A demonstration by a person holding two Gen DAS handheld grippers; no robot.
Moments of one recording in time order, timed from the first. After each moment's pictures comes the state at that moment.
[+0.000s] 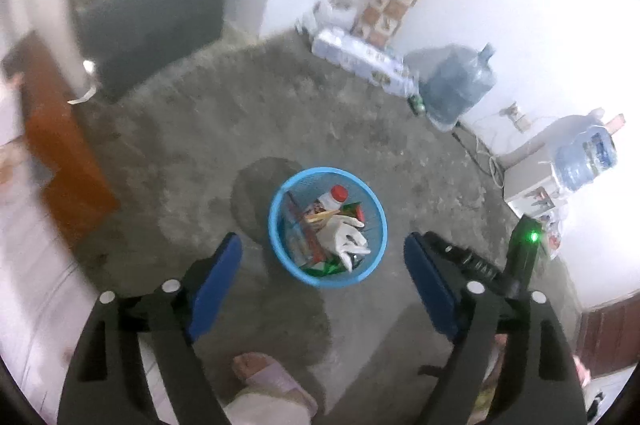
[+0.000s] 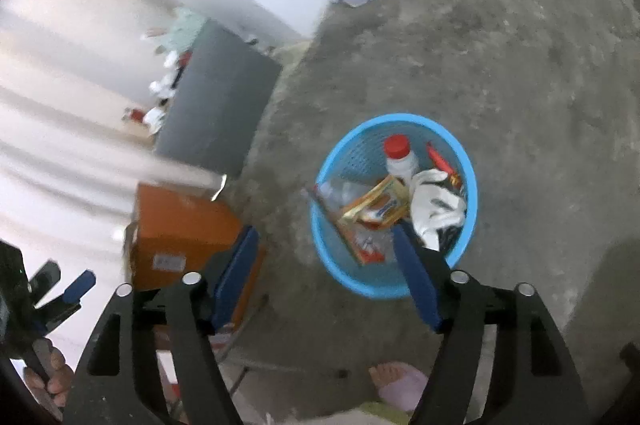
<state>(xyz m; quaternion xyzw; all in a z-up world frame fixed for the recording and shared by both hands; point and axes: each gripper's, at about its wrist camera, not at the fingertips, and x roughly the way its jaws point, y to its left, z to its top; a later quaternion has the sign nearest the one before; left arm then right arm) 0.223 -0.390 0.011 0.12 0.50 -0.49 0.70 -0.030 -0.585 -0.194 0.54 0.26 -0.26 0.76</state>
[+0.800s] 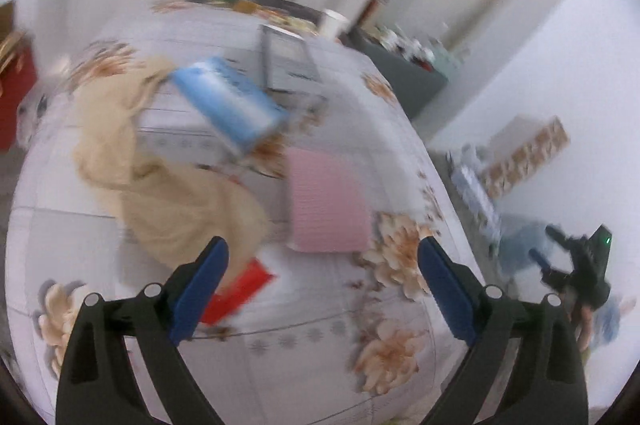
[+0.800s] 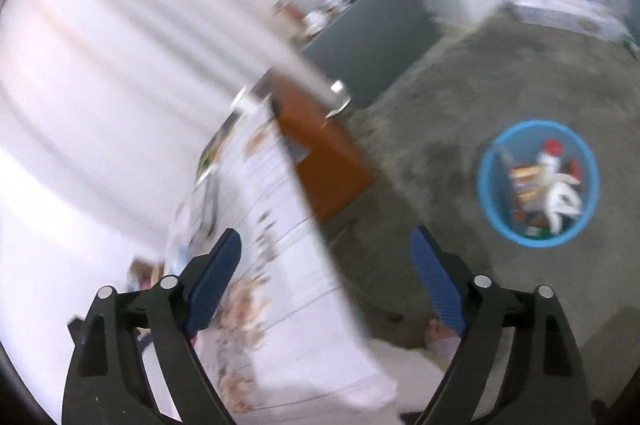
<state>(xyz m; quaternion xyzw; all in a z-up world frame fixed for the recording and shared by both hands) 0.171 0.080 0.018 -0.14 0.46 -0.23 0.85 0.084 -0.405 -0.052 0.38 0.34 -0.04 0.86</state>
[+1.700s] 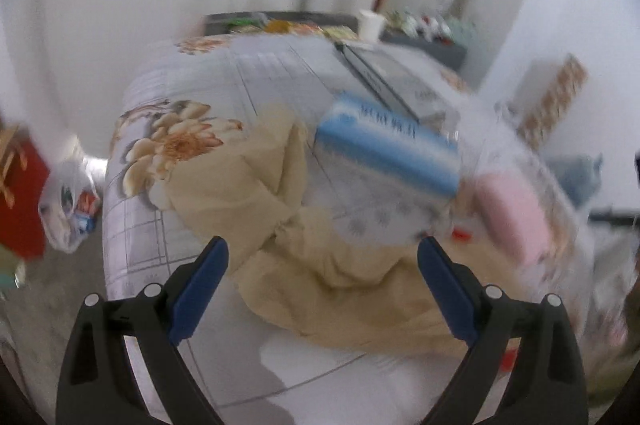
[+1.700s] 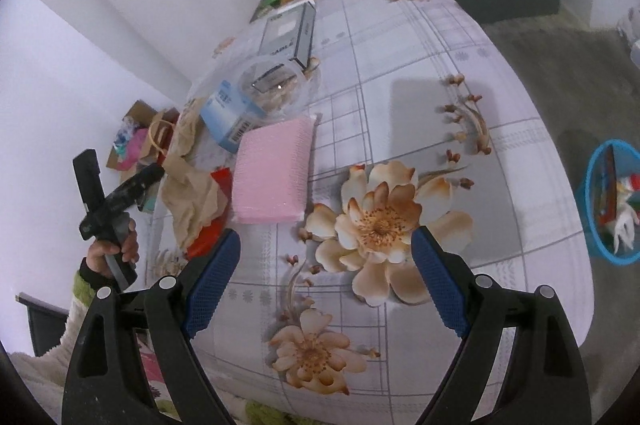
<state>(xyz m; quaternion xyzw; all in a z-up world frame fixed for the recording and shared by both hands) 0.293 0.186 -0.040 0.04 0.43 -0.27 0.86 0.187 -0.229 -0.057 0.24 0.49 0.08 0.83</state>
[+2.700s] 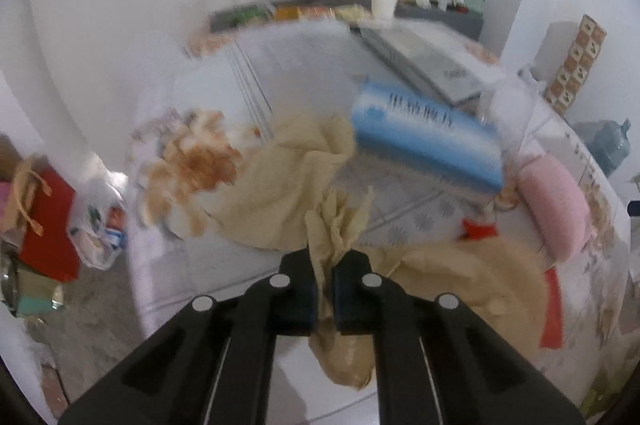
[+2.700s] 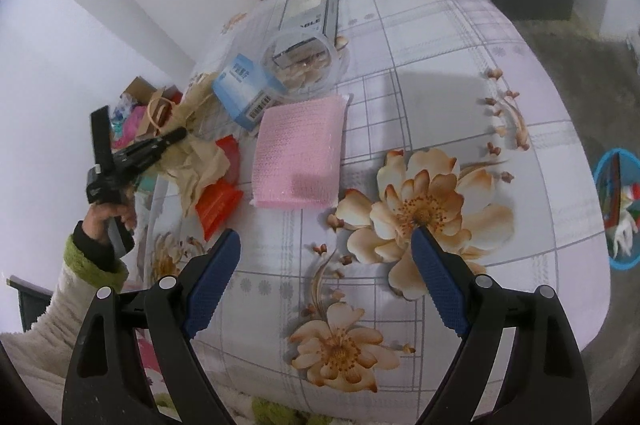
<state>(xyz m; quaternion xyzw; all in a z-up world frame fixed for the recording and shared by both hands) 0.310 0.174 -0.031 0.11 0.43 -0.22 0.87 0.190 -0.194 -0.053 0.21 0.51 0.09 0.83</state>
